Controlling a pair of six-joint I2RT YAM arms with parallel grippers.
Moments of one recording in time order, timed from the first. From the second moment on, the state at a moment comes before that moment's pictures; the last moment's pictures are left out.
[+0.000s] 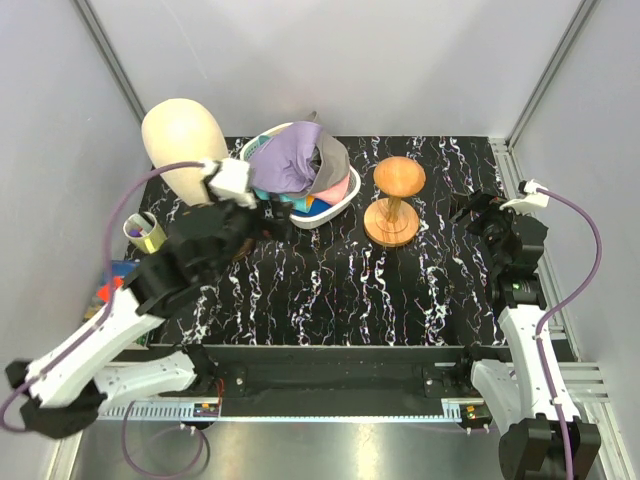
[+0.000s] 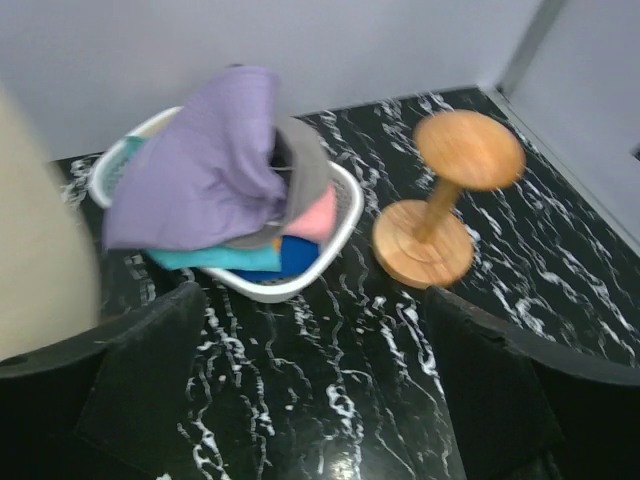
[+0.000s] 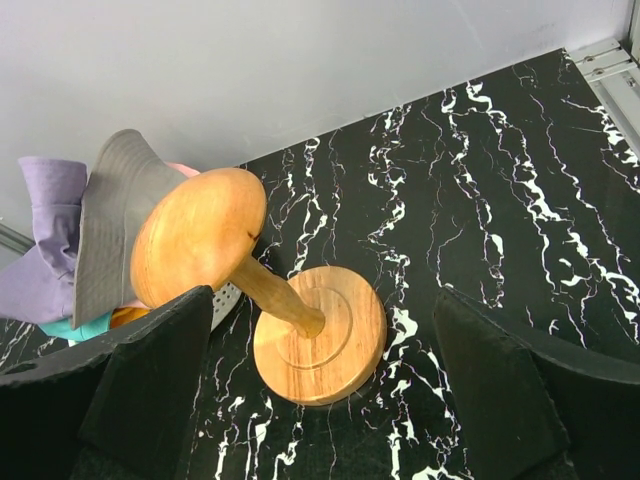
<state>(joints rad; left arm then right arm) -0.84 0.88 1.17 -0.42 -0.46 -0.18 -0.08 0.79 0.63 0.12 -0.12 0.42</state>
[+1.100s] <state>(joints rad) -0.45 2.07 2.00 -0.38 -0.19 -0.15 -0.08 0.85 0.59 0.16 -0.21 0.52</state>
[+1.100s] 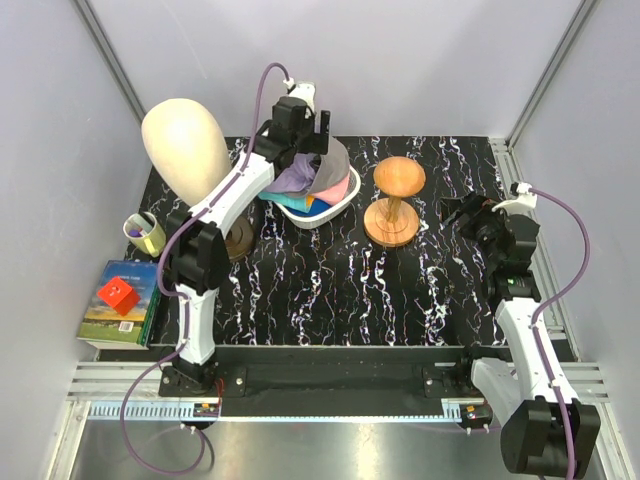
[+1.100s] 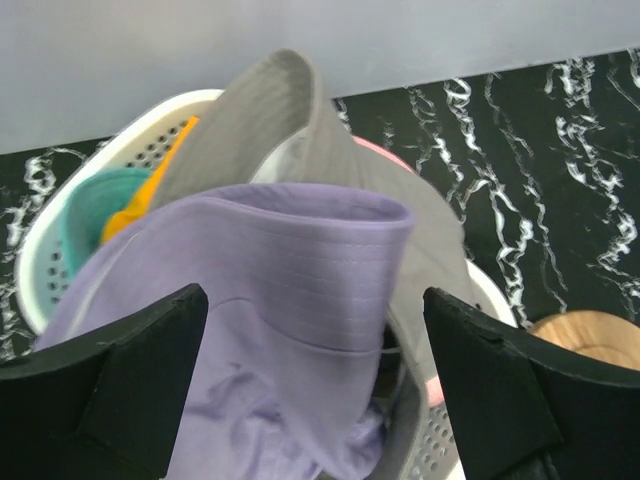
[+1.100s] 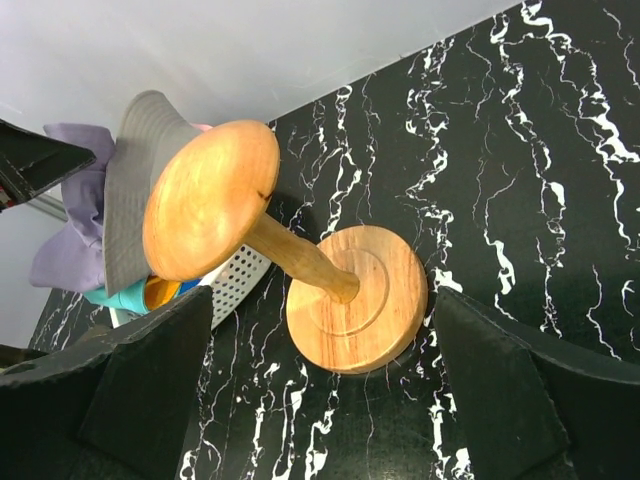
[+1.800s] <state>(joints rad) -0.46 1.96 1.78 -0.23 -0.17 -0.11 -0.08 0.90 0.58 0.22 -0.26 0.56</state>
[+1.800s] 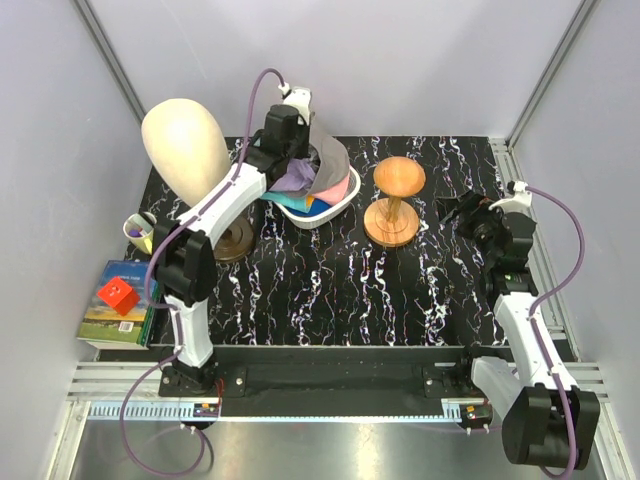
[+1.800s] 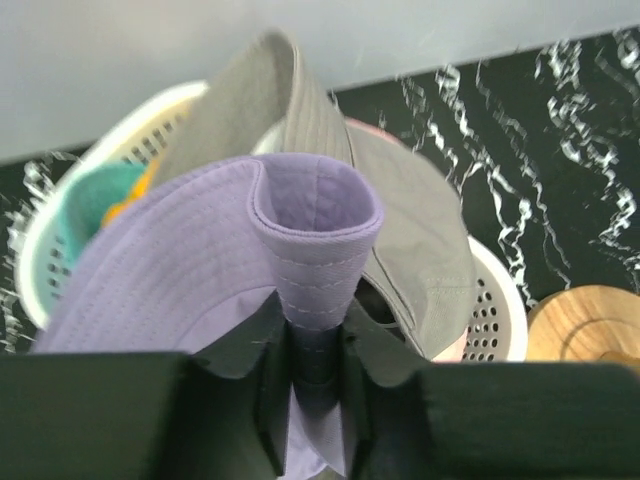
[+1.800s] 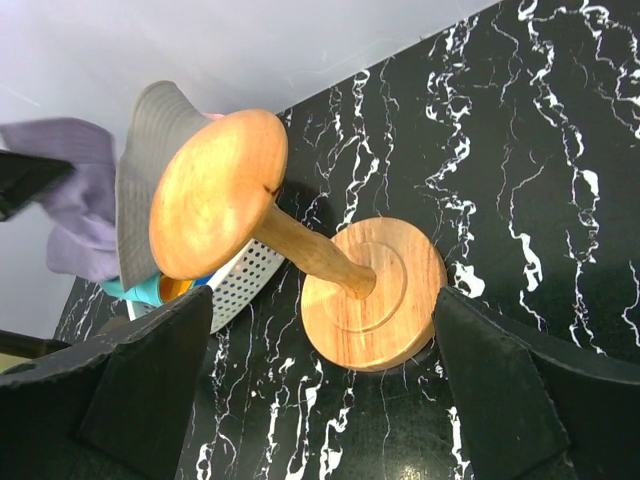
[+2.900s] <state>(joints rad) -0.52 1.14 1.40 -0.37 0.45 0.01 0.33 1.07 1.00 0.21 -0.73 0.26</state>
